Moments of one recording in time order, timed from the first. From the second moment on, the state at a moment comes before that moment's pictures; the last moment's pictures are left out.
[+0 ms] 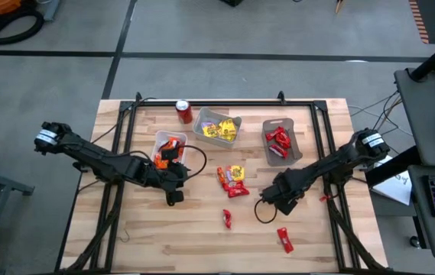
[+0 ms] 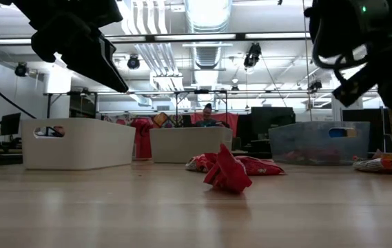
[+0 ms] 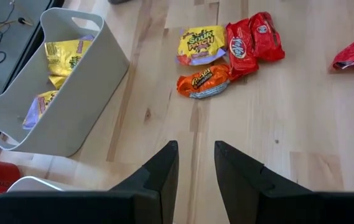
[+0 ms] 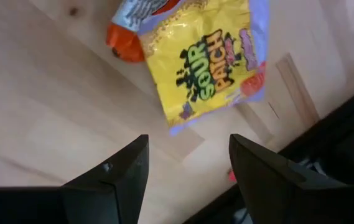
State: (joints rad) left arm -0.31 1.26 0.77 -0.38 -0.51 -0.18; right arm 0.35 1.64 0.95 -1.19 -0.15 1.08
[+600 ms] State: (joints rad) left arm -0.31 1.26 0.77 -0.37 -0.52 -0.18; right arm 0.35 1.64 0.82 -1.04 -0.04 1.09
